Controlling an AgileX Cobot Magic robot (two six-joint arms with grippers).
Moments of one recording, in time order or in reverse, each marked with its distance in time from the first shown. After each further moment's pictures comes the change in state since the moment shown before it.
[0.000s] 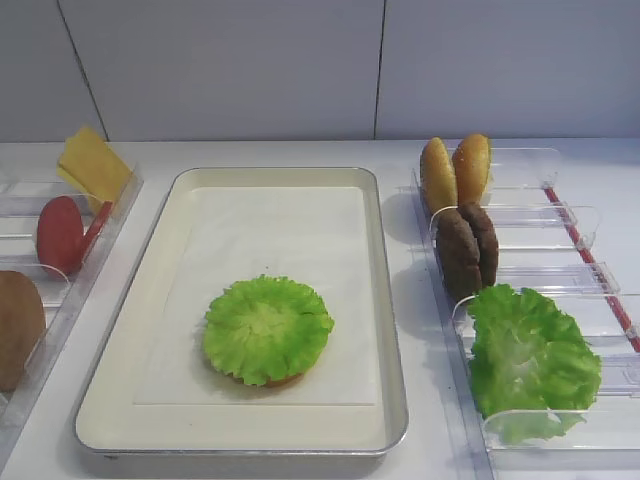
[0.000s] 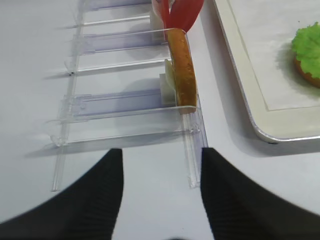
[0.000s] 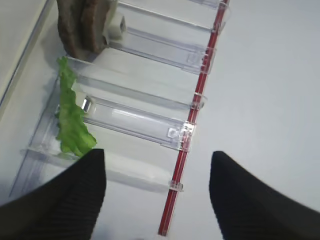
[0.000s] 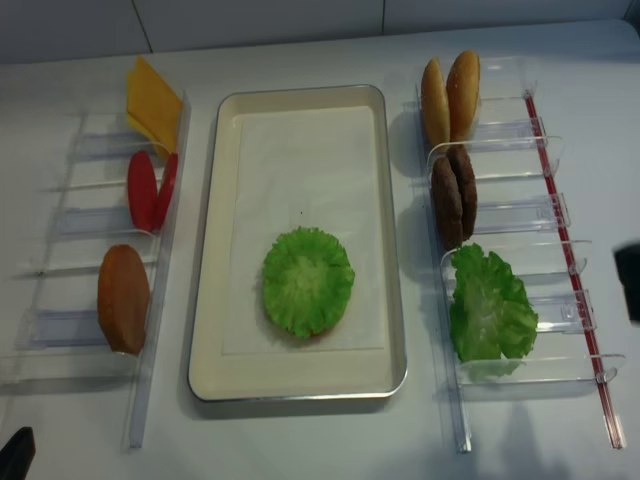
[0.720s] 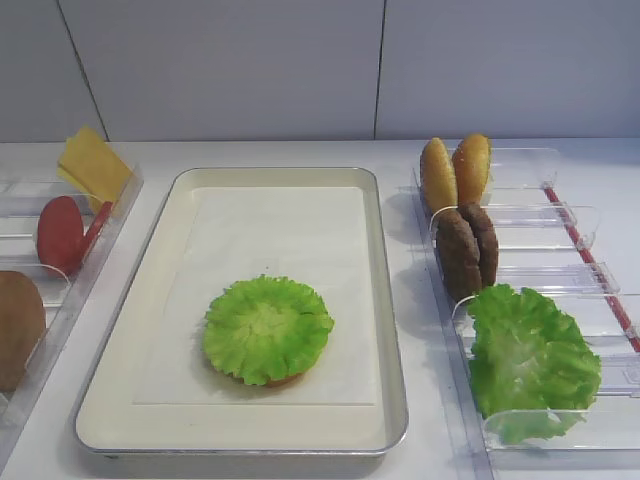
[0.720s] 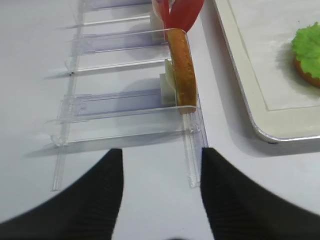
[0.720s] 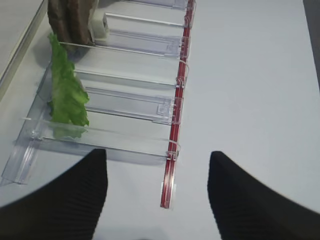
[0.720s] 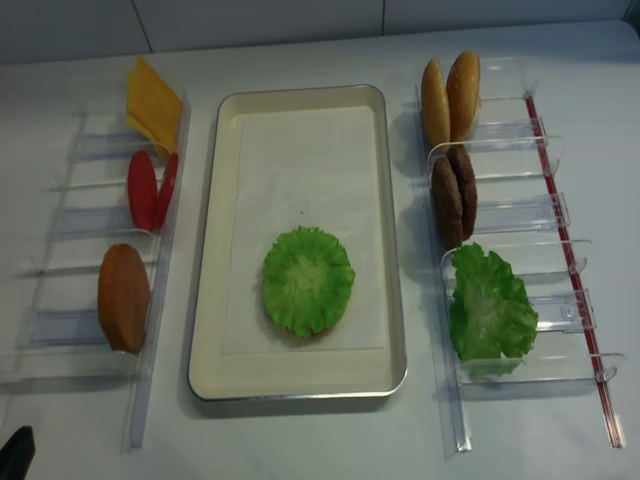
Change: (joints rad) left arm 0.000 0.000 0.000 0.000 0.000 0.000; right arm 0.000 -0.552 0.240 -0.051 0.053 0.123
